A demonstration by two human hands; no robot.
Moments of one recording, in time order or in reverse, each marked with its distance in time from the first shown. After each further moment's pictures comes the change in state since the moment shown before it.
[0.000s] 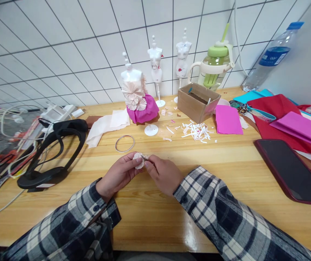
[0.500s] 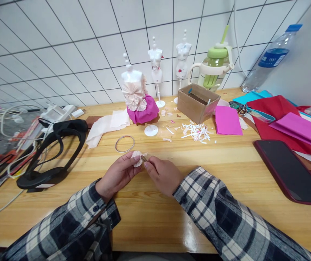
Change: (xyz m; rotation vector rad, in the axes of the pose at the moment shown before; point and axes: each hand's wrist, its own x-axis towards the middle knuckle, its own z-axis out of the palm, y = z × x) left_hand 0.001 -0.001 -0.003 -0.067 0.058 -0.004; right_hand 0.000 -0.003 -0.002 0.004 -0.021 0.022
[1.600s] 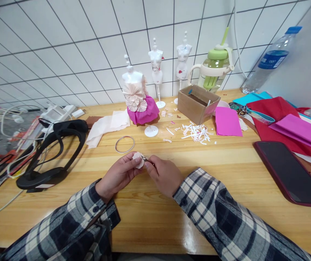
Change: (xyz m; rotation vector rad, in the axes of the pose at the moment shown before) left_hand -0.001 0.000 0.001 0.055 -0.020 0.001; right_hand 0.000 0.002 0.000 -0.060 0.046 -0.021
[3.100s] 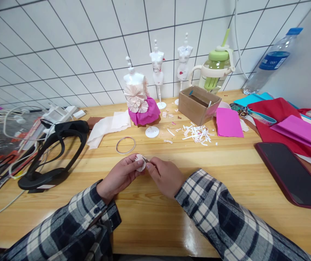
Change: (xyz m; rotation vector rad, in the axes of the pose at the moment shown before) left_hand -0.001 0.001 0.003 0.043 -0.043 0.007; right_hand 0.000 0.001 0.000 -0.009 -0.026 0.001
